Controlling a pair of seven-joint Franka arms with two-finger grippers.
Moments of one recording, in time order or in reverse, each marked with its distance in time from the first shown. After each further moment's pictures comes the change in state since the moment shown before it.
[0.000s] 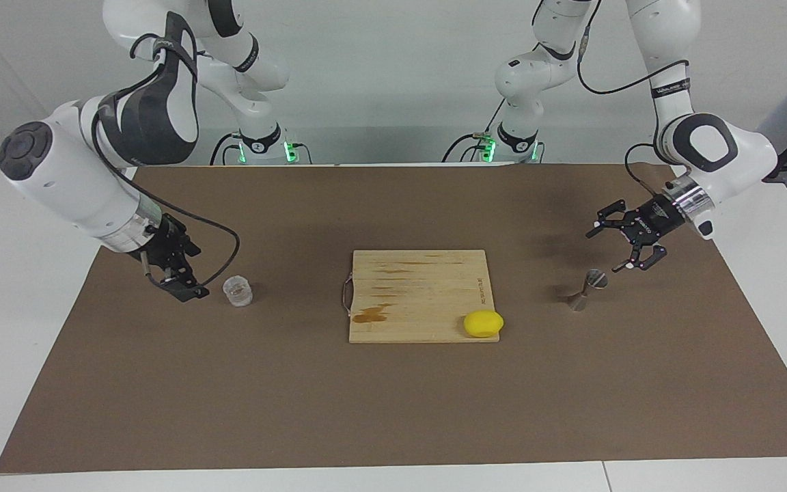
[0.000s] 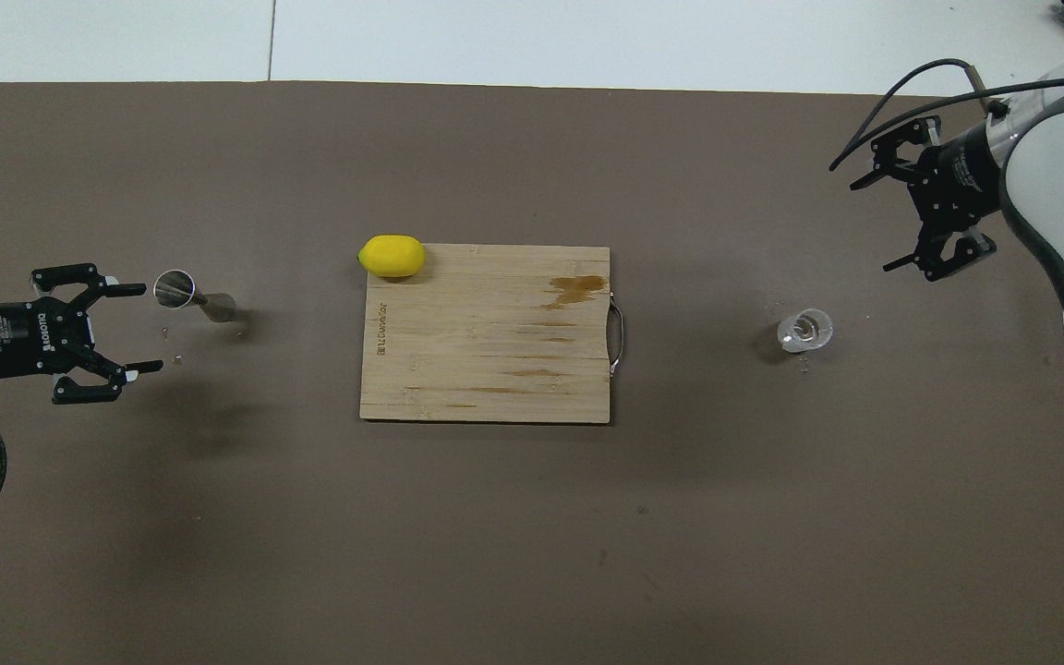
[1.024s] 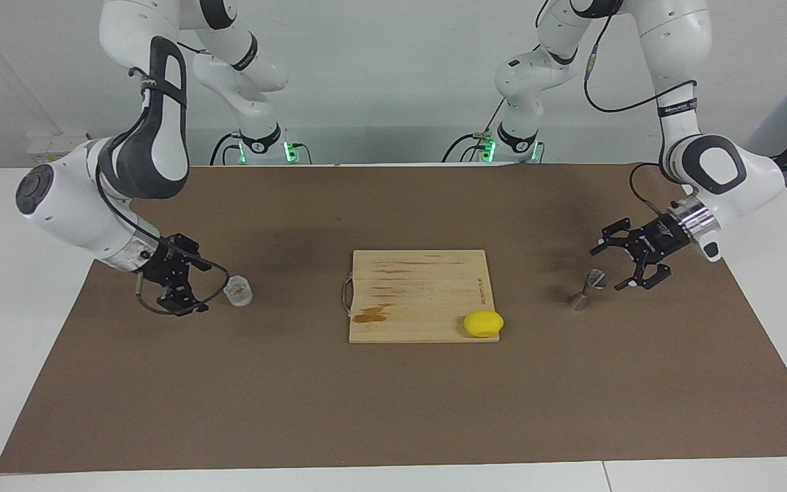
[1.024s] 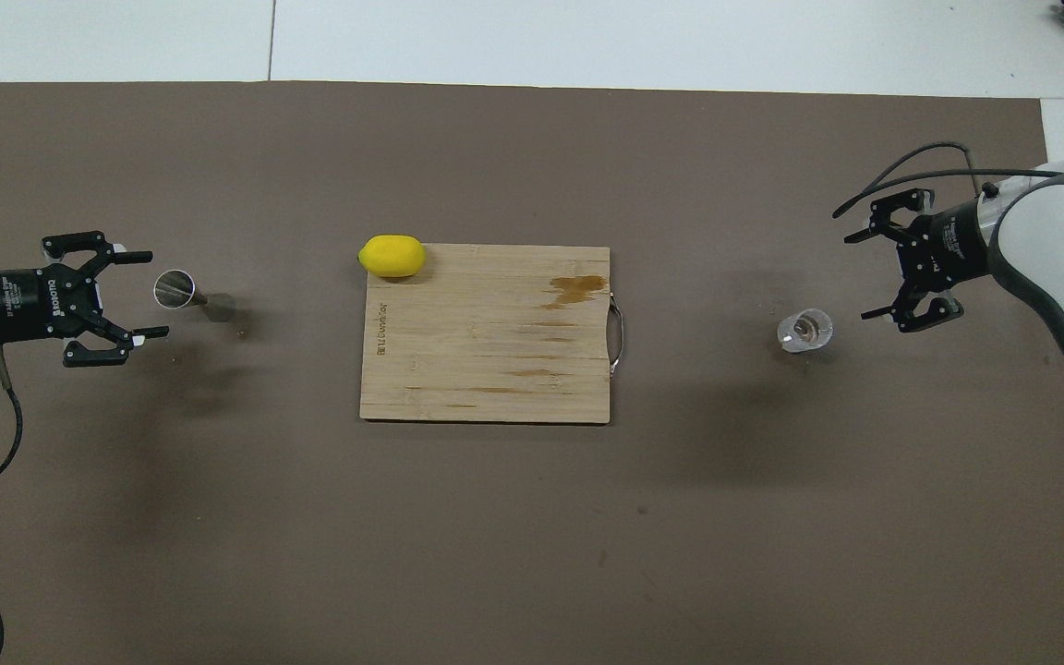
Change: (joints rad) left arm -0.003 0.154 0.000 0.137 -0.067 -0.012 0.046; right arm -0.080 -0.089 0.000 -0.365 0.143 0.217 -0.063
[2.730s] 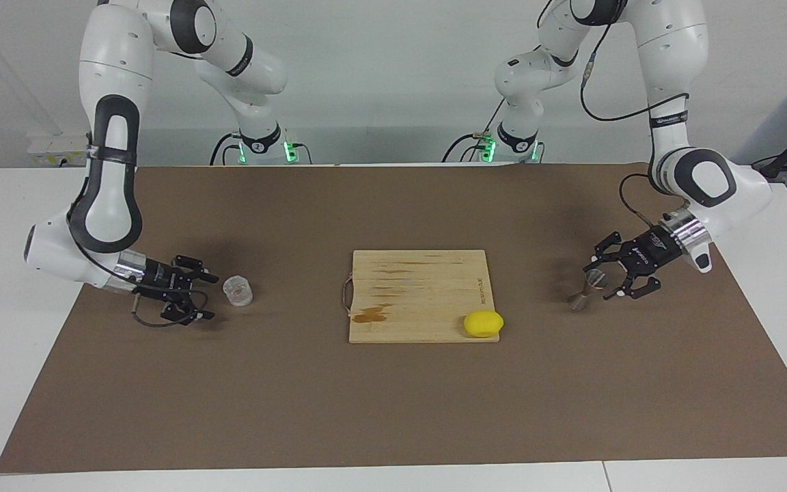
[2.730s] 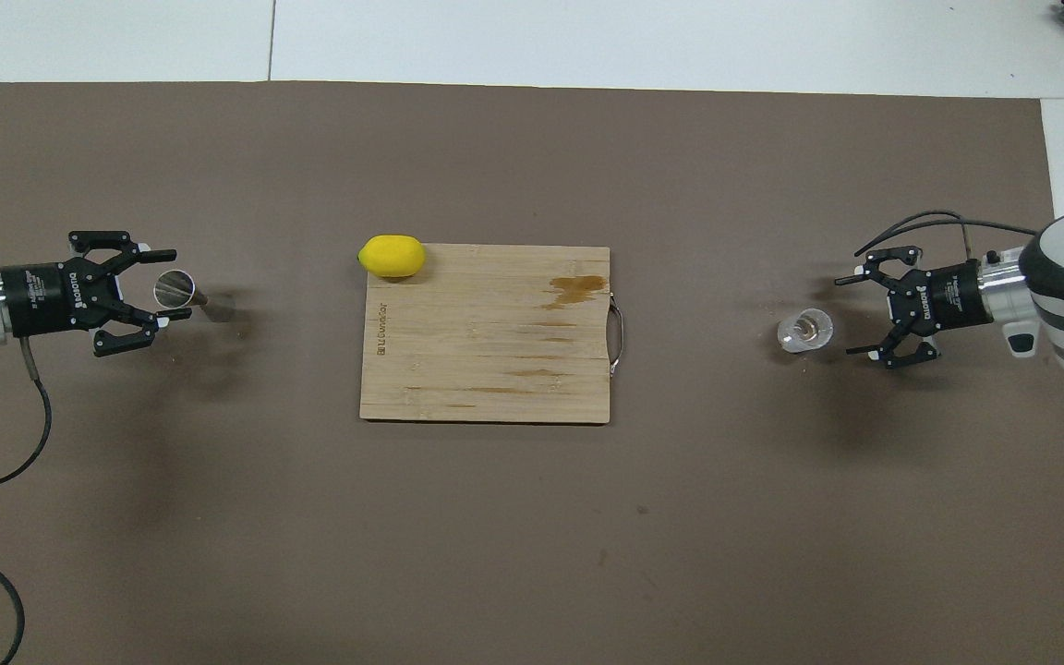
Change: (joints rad) left arm -0.029 0.029 0.004 0.001 -0.051 0.046 0.001; right arm -0.144 0.147 0.003 -0.106 0.317 -0.004 -0.358
